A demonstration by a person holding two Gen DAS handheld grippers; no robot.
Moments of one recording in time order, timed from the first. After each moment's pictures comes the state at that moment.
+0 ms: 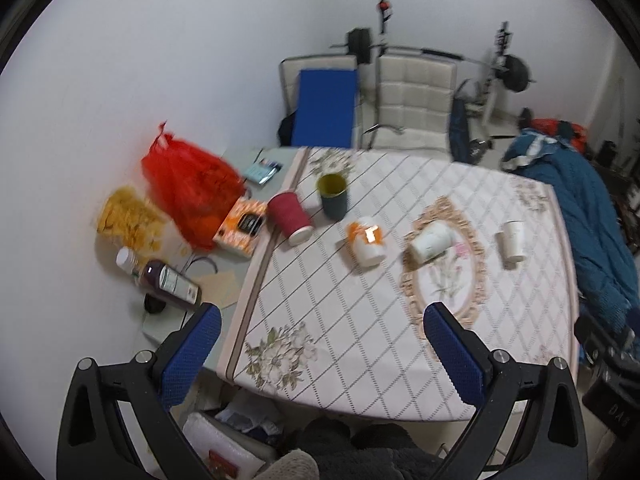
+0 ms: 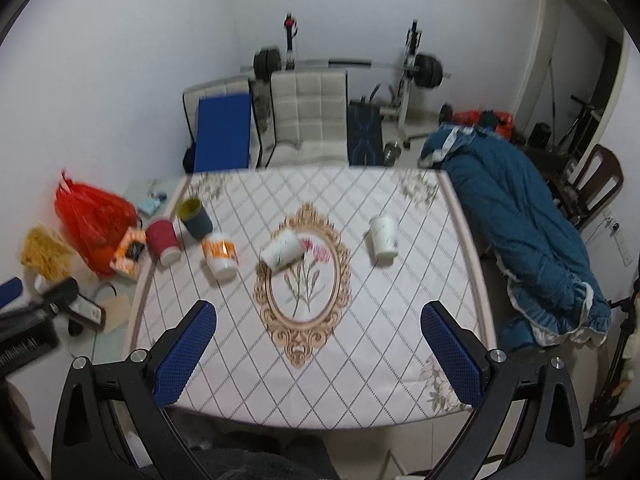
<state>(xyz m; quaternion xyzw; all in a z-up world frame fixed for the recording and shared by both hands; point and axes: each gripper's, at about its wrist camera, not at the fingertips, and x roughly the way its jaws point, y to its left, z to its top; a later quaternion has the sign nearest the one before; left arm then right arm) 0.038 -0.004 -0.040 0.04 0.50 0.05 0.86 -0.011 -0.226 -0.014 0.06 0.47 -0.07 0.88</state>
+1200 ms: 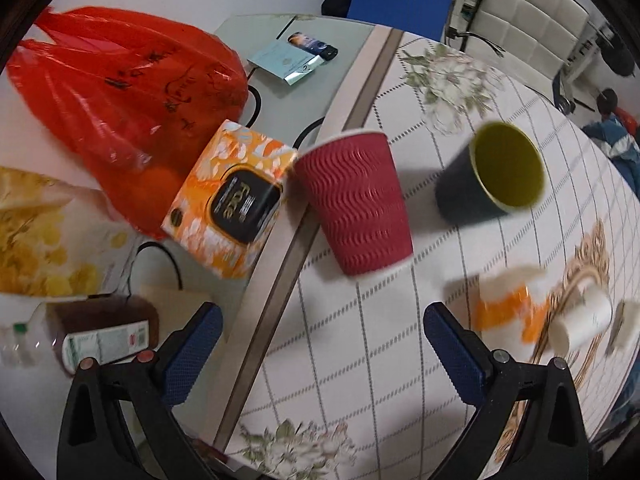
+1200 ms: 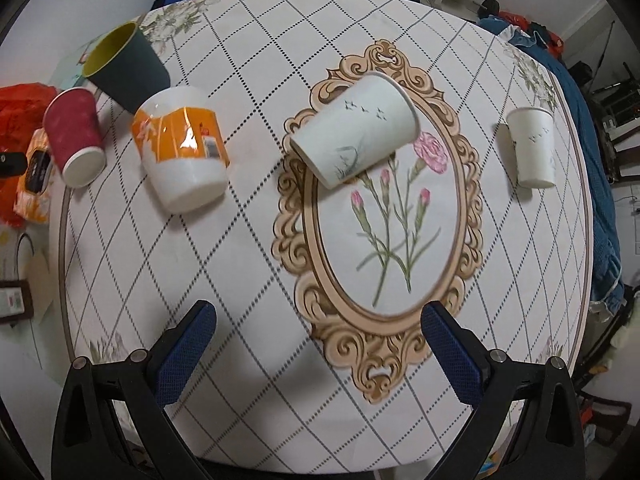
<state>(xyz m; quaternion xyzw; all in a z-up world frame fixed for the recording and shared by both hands) 0.306 0.130 -0.290 -0.03 0.67 0.11 0.73 0.205 -0.120 -0.317 0.03 0.68 -0.07 0.73</state>
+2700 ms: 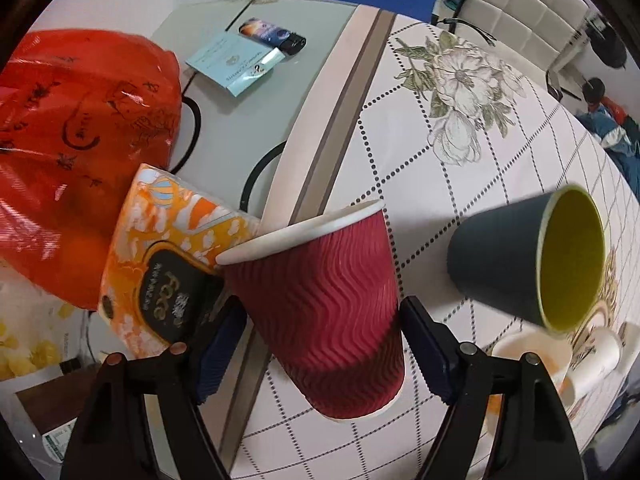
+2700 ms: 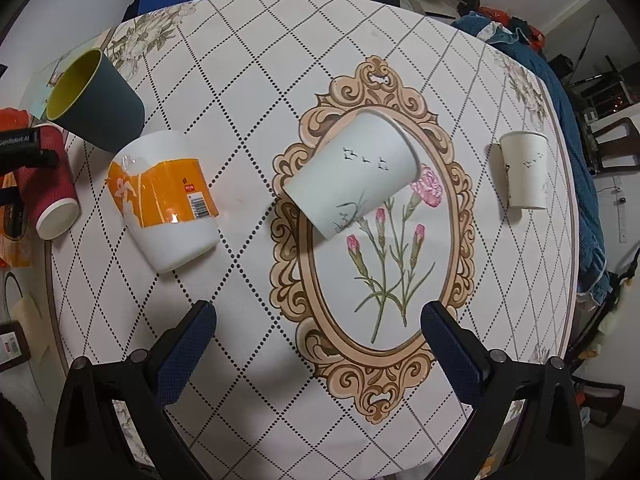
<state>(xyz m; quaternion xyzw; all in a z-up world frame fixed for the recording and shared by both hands) 0.370 0.135 -0.347 -0.03 0.68 0.07 0.73 0.242 -0.115 -0.313 0.03 0.68 -0.11 0.73</state>
